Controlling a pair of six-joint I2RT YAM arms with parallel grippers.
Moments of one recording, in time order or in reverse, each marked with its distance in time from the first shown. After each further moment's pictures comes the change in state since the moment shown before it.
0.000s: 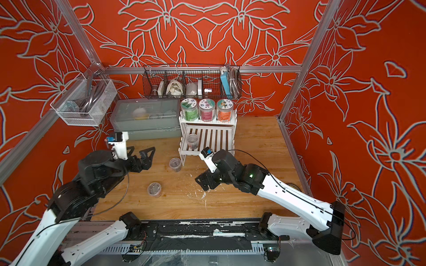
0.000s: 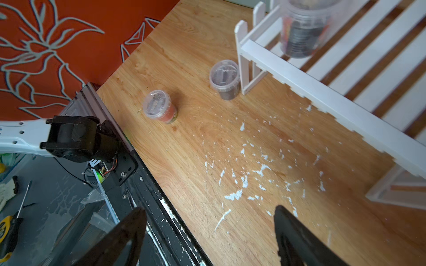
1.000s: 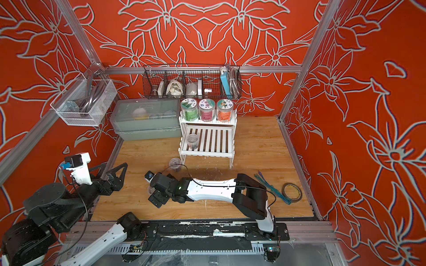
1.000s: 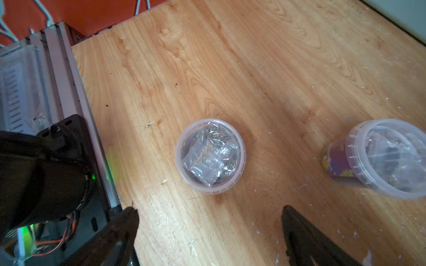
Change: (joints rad) left arm 0.001 -0.231 0.046 -0.215 -0.066 -0.024; right arm 0.284 0.809 0.362 0.373 0.179 -0.129
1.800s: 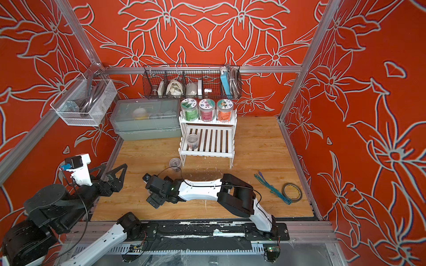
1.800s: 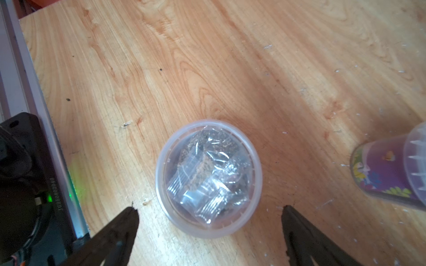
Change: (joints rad) left arm 0.000 -0.017 -0.013 -0.001 -0.001 0.006; right arm -0.001 0.145 0.098 -0.024 0.007 0.023
